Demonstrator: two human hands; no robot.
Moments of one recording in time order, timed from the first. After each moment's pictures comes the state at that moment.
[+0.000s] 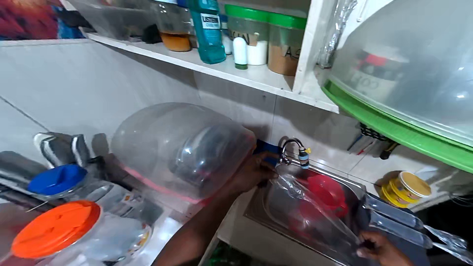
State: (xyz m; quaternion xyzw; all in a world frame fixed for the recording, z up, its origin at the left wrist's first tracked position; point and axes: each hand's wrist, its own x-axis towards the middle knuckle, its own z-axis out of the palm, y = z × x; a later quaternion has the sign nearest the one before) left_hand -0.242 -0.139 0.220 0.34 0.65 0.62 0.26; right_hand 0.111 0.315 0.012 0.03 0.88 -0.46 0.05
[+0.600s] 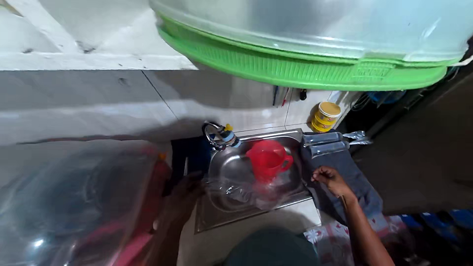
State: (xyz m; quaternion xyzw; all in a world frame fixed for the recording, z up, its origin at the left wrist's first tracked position) left_hand -0.246 -0.120 0.108 0.26 0.79 0.51 0.21; right_hand 0.149 0.259 -0.017 0.26 0.73 -0.59 -0.24
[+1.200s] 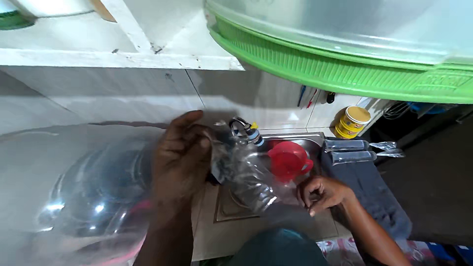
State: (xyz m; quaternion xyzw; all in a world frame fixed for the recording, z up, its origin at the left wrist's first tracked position) left_hand -0.230 -0.091 0.272 0.47 0.45 0.75 0.10; right_hand 0.029 0.189 0.102 -0.18 0.75 -0.63 -0.01
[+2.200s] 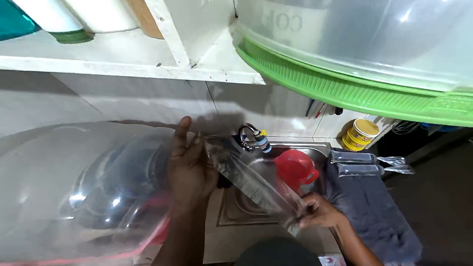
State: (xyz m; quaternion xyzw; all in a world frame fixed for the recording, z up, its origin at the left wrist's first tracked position) left_hand -0.229 -0.086 0.252 0.28 0.36 0.89 0.10; right_hand 0.036 0.149 0.047 -0.08 0.73 -0.68 -0.09
